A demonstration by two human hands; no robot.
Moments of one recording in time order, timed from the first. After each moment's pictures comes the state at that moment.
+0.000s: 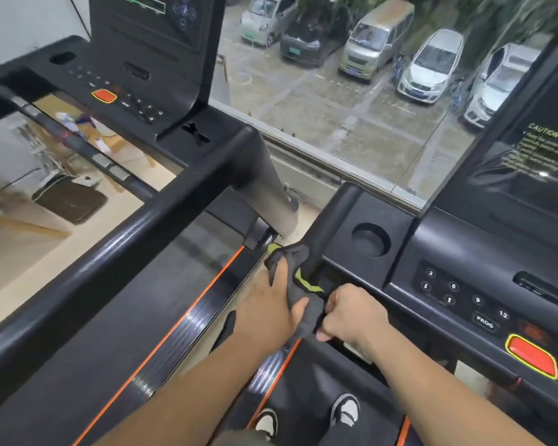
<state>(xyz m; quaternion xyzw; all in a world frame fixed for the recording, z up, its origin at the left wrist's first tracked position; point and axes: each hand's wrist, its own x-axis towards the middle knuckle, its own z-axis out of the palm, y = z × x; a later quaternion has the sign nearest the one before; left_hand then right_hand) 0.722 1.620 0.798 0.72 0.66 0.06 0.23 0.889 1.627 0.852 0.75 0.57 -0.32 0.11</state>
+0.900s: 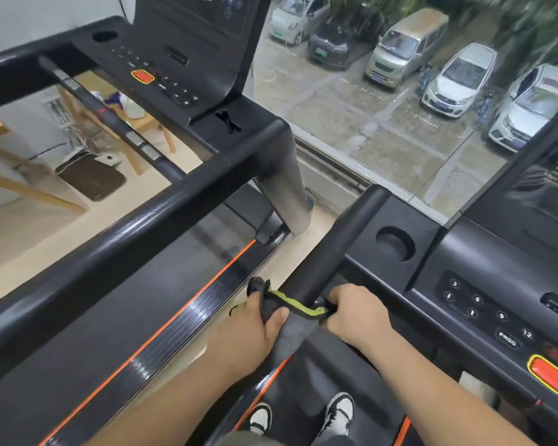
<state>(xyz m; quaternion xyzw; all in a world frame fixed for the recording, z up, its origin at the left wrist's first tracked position) 0.658 1.564 0.815 0.61 0.71 0.03 0.34 0.865 1.624 0.837 0.69 0.68 -0.22 0.10</state>
